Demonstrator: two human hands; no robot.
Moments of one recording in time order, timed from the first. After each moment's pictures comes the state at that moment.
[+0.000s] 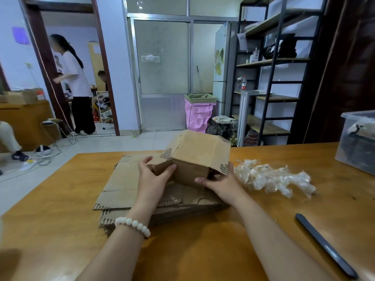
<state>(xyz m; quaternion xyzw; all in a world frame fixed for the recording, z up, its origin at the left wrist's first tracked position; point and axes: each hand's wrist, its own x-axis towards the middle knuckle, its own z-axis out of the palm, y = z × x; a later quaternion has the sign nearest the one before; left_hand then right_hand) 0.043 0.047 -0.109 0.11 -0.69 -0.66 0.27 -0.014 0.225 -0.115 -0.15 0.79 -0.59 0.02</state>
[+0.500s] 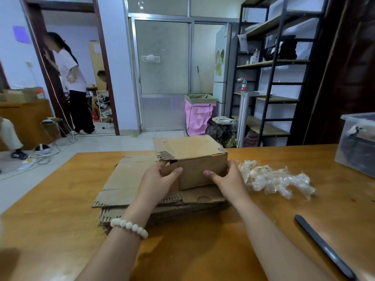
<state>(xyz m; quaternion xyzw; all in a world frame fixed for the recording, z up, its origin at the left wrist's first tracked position) 0.054 0.055 -0.094 0.05 -0.80 -0.53 0.28 -0.021 0.228 -0.118 -0.10 0.80 -0.59 -0.07</state>
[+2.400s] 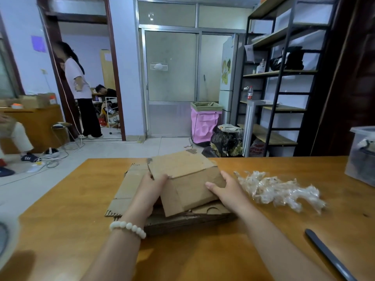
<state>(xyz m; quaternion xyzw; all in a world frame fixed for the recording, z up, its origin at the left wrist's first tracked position) 0.055 0.026 -0.087 0.20 -0.69 -0.67 0.17 -0.013 0.213 -0.106 -0.13 0.86 -0.49 0.02</state>
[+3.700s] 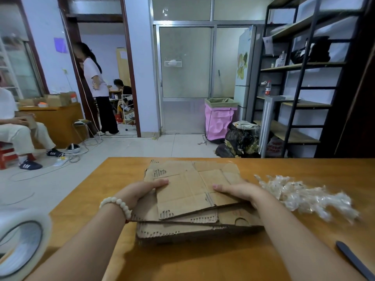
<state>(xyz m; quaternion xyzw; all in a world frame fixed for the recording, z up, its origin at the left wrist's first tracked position) 0.055 -0.067 -0.084 0.32 -0.72 -0.61 -0.05 -0.053 0.193 -0.090 -0.02 0.91 -0.35 0.23</state>
